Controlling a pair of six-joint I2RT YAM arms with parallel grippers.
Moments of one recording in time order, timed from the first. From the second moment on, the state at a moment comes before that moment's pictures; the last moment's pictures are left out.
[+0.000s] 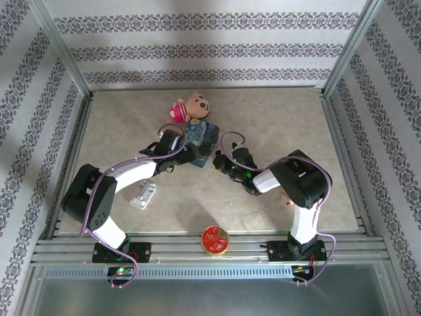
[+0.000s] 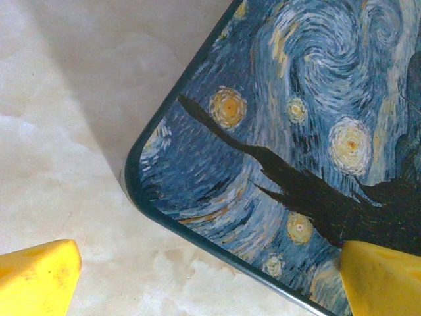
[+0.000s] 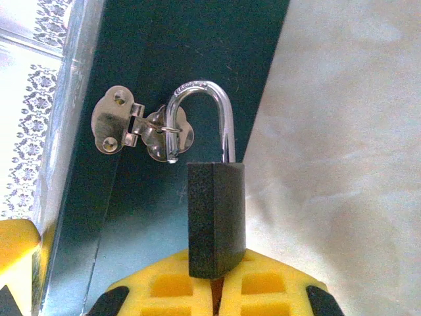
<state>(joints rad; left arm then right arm) -0.47 1.62 0.91 -0.17 -0.05 -0.73 0.58 1.89 0.63 0.79 -0.17 1.05</state>
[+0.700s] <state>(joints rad) -0.47 1.62 0.91 -0.17 -0.05 -0.73 0.58 1.92 0.61 0.88 -0.17 1.09</state>
